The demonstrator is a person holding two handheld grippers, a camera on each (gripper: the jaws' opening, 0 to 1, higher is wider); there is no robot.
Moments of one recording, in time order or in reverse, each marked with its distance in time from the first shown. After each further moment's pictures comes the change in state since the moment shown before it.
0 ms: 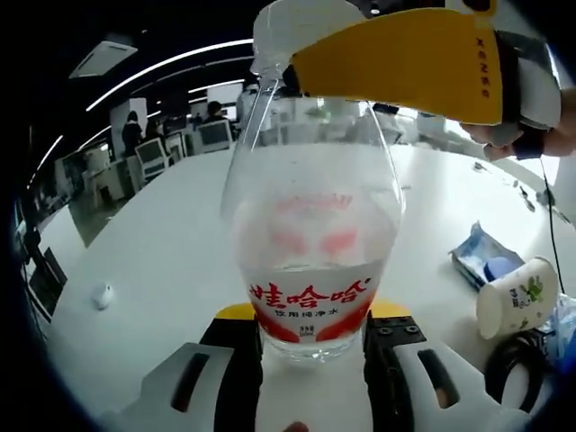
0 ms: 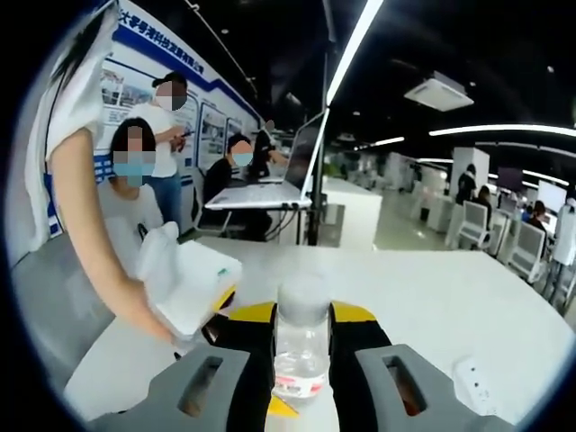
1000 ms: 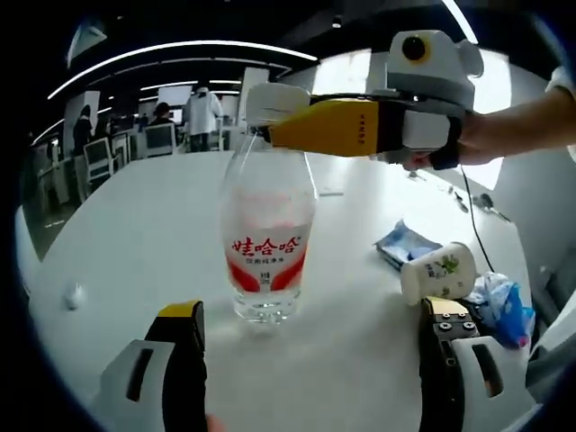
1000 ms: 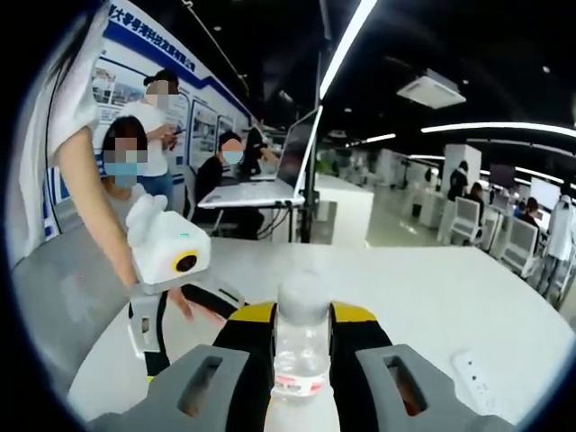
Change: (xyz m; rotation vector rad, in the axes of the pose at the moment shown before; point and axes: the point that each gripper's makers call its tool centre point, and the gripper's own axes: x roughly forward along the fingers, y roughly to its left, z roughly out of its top) left arm -0.049 -0.028 -0.008 0.002 -0.024 -0.332; right arm 0.001 0.000 0.001 0.014 0.015 -0.043
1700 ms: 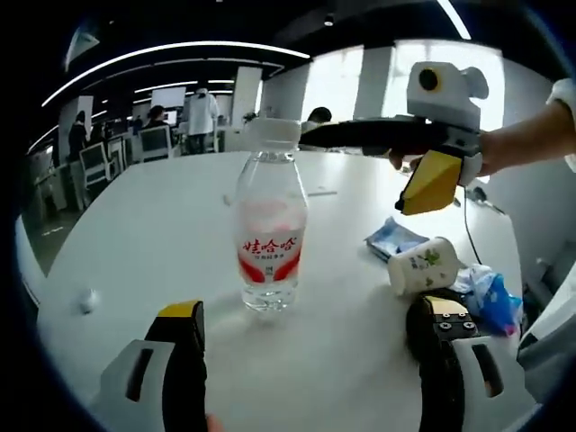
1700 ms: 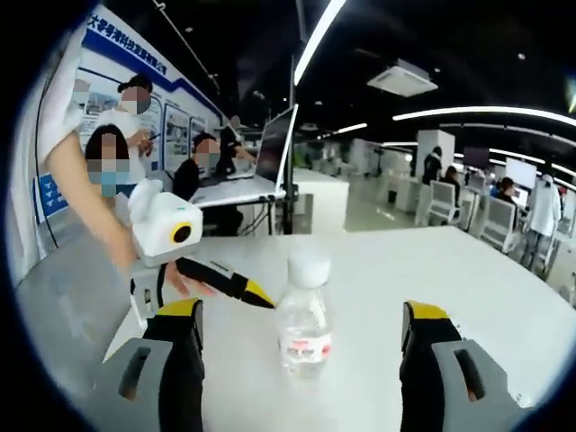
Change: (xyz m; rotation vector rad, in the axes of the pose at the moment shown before) left arm -0.030 -0.005 0.002 0.029 0.026 -0.013; right arm -0.045 0.009 -0.014 0.098 0.028 -0.143
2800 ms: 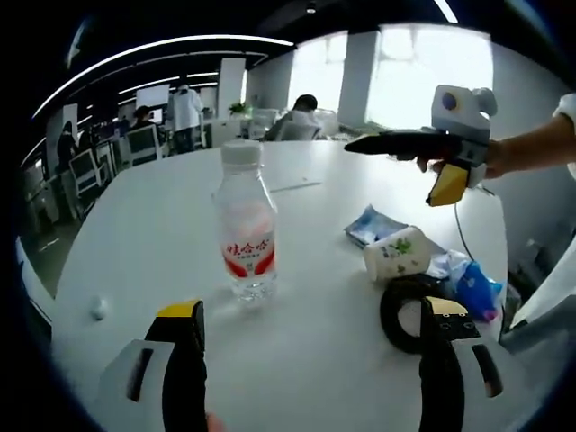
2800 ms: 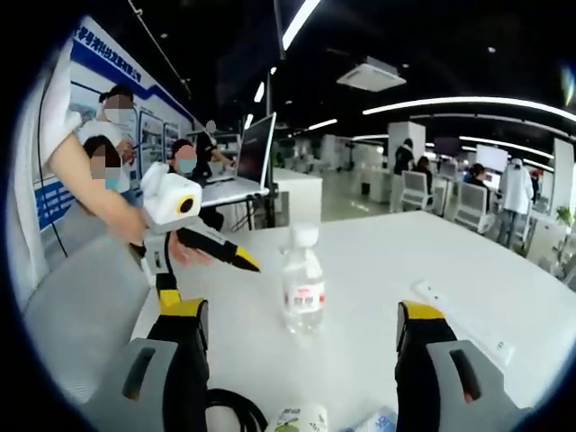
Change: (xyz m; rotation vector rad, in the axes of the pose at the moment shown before) left arm -0.029 -0.026 0.010 0.055 0.072 -0.034; right arm -0.080 0.013 -0.014 0.067 0.008 -0.114
